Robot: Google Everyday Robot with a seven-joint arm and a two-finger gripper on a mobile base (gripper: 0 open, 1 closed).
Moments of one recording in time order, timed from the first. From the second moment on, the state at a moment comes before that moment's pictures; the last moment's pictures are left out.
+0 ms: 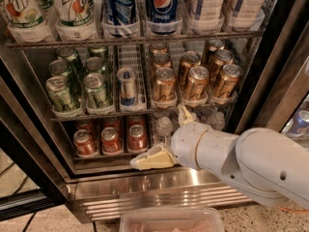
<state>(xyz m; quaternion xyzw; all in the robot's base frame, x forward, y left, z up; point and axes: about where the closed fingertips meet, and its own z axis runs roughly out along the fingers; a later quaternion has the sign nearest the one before) 0.467 -0.018 0.812 -0.40 0.74 0.16 0.51</state>
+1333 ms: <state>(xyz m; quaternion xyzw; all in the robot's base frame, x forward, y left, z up) 0.505 0.017 0.811 -0.34 0.70 0.16 0.61</state>
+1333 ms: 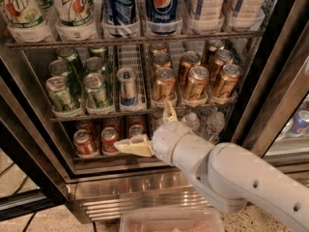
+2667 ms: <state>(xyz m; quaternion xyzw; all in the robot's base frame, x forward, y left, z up) 0.528 0.042 0.833 -0.31 0.65 0.11 0.69</state>
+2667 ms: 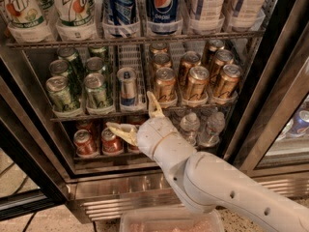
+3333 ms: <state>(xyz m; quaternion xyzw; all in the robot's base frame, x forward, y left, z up) 0.537 0.044 0.843 -0.31 0.63 0.08 0.70</state>
